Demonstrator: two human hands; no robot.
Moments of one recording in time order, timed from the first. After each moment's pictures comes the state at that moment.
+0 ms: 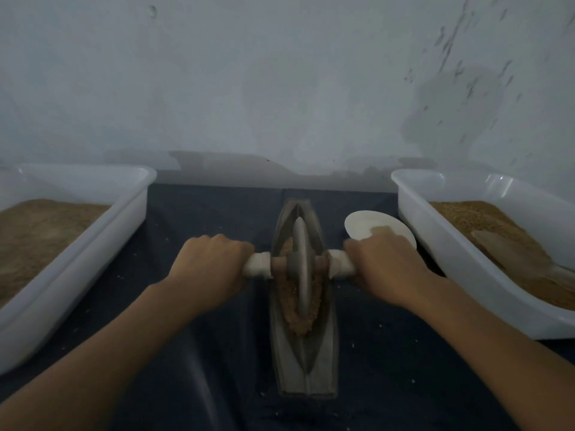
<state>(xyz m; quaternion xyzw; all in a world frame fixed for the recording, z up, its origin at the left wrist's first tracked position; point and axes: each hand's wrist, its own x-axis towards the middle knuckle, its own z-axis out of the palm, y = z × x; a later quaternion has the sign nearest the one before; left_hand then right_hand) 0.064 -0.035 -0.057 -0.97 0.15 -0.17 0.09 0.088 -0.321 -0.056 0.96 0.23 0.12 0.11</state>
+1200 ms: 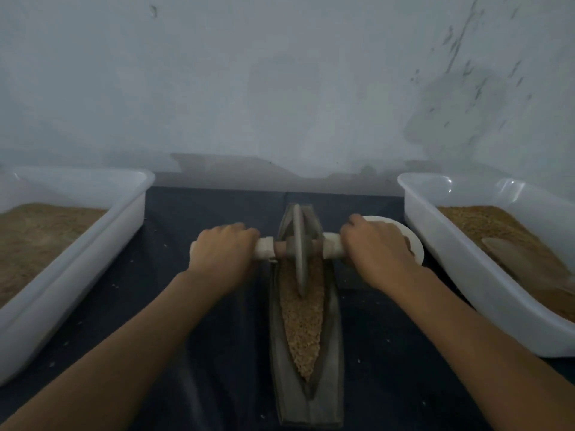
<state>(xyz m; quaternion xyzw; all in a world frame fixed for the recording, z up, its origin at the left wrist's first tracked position) 0.110 -0.048 -0.063 -0.97 0.11 -0.19 0.08 0.110 -0.290 -0.038 0.96 0.17 0.15 0.16</state>
